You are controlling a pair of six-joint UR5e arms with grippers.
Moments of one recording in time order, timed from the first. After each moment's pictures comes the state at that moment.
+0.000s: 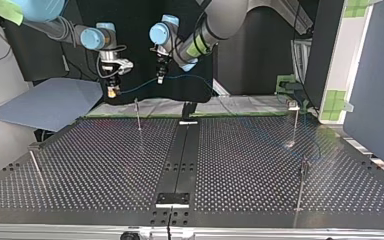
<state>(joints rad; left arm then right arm) -0.87 -2.73 -1.36 -2.36 -2.14 -1.67 1.75 -0.70 1.96 -1.23 1.39 1.71</state>
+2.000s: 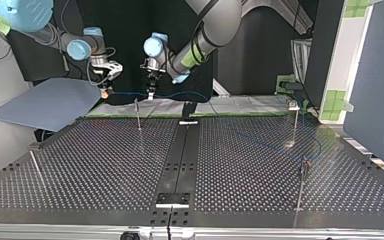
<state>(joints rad) -0.85 -2.83 -1.10 -2.25 -2.16 -1.58 1.64 -0.64 1.85 -1.00 1.27 1.71</state>
